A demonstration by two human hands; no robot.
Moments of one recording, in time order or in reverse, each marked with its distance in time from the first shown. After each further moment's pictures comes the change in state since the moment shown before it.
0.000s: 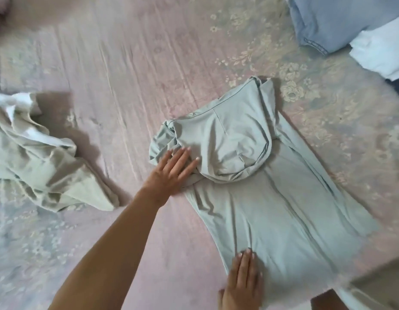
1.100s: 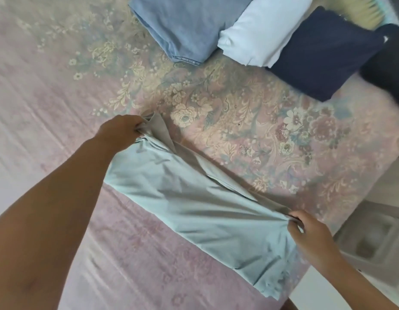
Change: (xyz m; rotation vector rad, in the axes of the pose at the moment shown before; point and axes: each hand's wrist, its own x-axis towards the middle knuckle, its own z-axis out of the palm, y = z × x) left_hand 0.313 -0.049 -0.104 -0.672 -0.260 -0.190; right_hand 0.045 0.226 -0.226 0.678 0.199 0.664
